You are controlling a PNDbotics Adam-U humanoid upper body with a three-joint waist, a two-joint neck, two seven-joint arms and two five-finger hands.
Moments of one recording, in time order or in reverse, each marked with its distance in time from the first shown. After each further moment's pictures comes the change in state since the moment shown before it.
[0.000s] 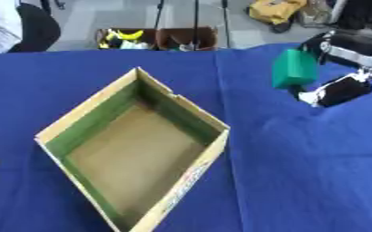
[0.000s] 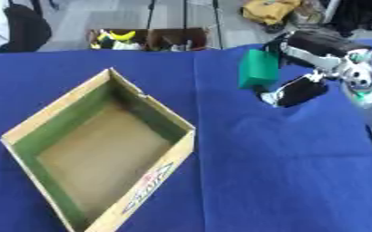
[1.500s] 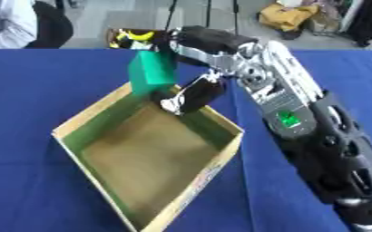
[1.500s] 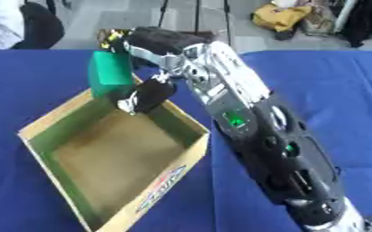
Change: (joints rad) left arm -0.008 0.008 -0.024 0.000 0.019 0.004 -0.013; right arm -0.220 0.454 0.176 0.111 0.169 -0.004 0.066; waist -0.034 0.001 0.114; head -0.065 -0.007
